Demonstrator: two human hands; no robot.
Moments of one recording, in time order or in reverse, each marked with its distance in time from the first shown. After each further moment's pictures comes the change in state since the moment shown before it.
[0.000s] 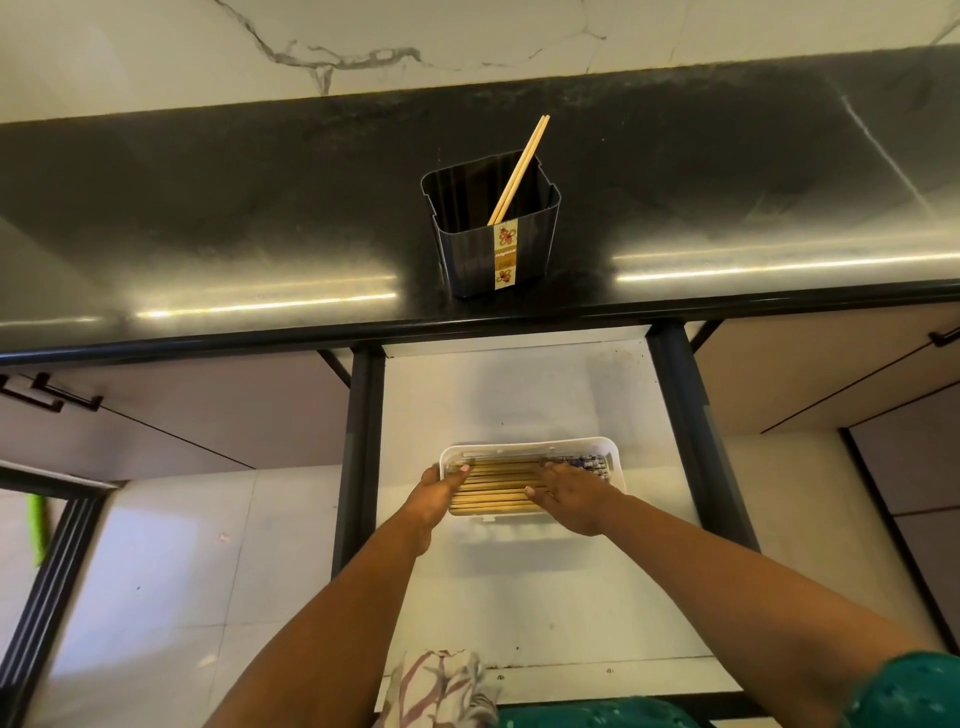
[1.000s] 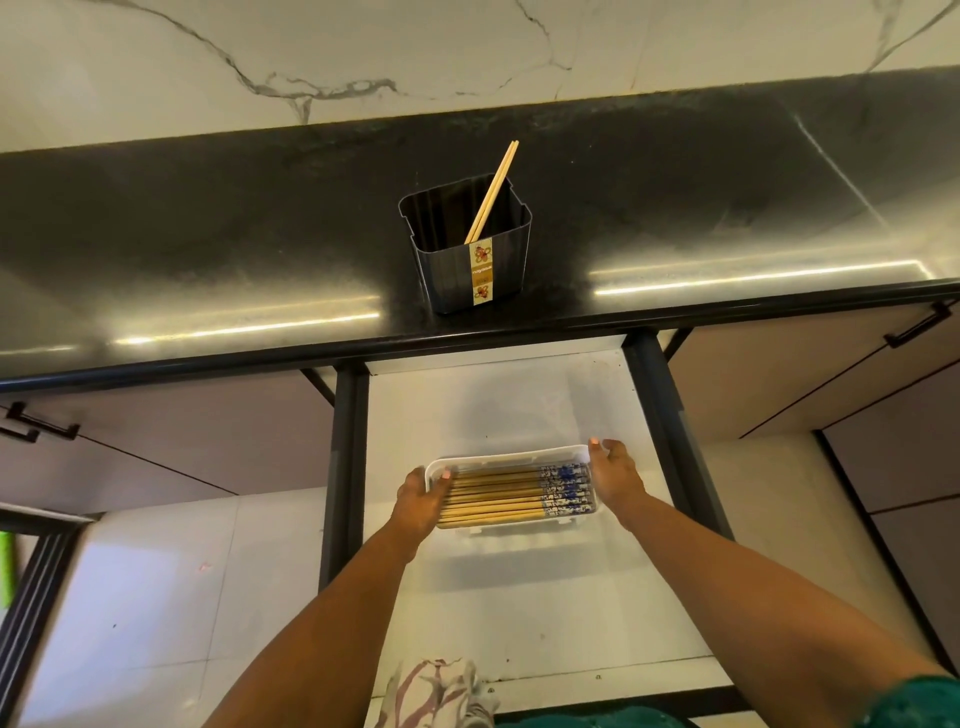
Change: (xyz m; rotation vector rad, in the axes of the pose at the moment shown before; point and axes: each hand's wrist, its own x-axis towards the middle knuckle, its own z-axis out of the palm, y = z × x) left_hand -0.006 0.009 0.005 0.255 0.132 0.149; right_hand -0.018 0.029 -0.027 0.984 0.446 0.564
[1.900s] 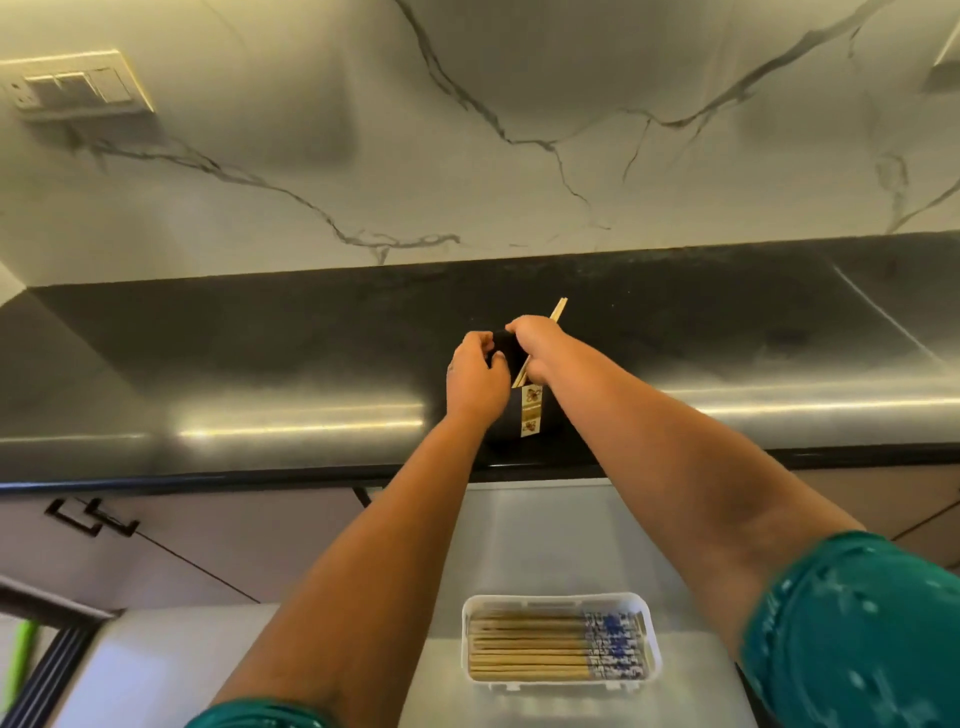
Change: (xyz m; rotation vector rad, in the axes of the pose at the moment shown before) left_hand -0.005 0.297 -0.088 -0.104 0.458 0.696; right_hand -0.035 -0.378 -0.002 0.496 -0.196 -0.126
